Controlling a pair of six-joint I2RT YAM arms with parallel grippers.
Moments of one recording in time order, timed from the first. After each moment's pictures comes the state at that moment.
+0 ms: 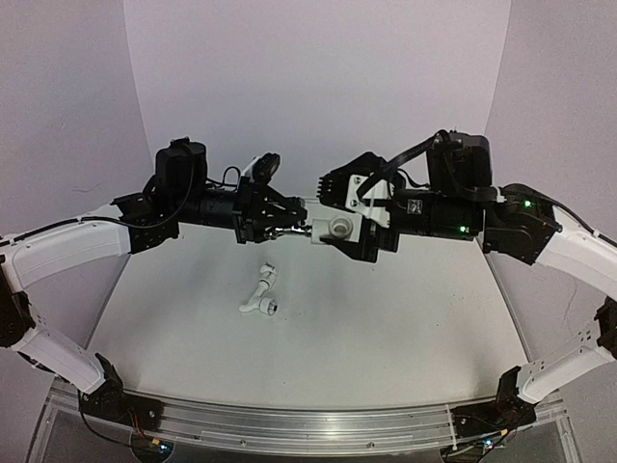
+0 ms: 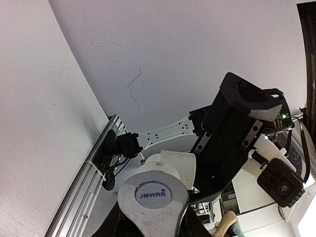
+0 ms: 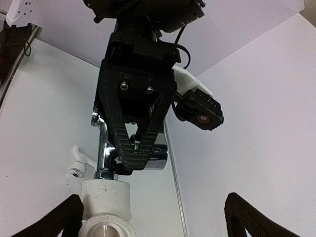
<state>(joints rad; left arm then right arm) -0.81 1.39 1.20 0.07 0.84 -1.04 1.10 1.31 1.44 -0.42 0.07 -0.83</state>
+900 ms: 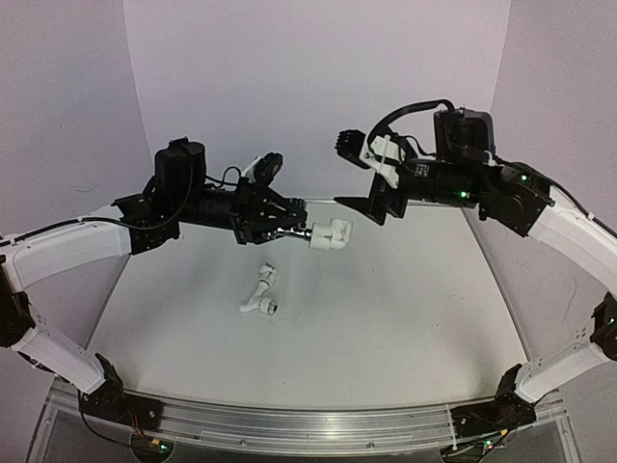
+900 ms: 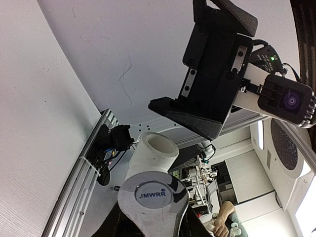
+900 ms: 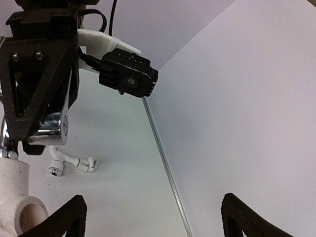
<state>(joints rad) -0.81 1.39 1.19 0.11 0.90 -1.05 0.91 1.36 1.53 -0.42 -0.02 -0.78</state>
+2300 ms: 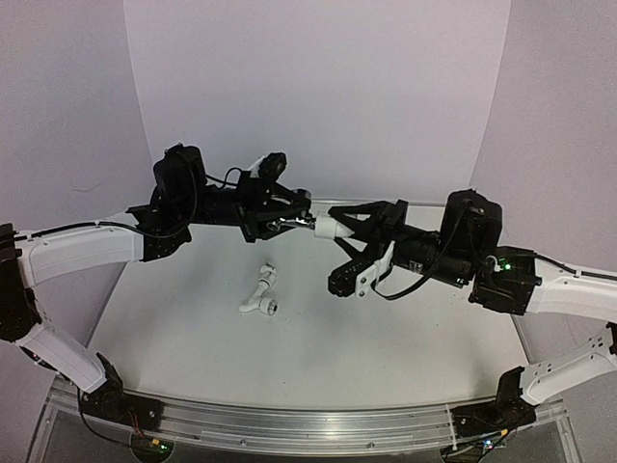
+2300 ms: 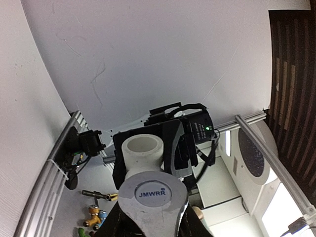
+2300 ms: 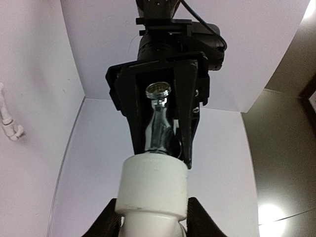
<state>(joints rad) -0.80 1.44 1.13 0.44 0.94 -1.33 1.11 1.17 0.99 0.16 0.06 -1.59</state>
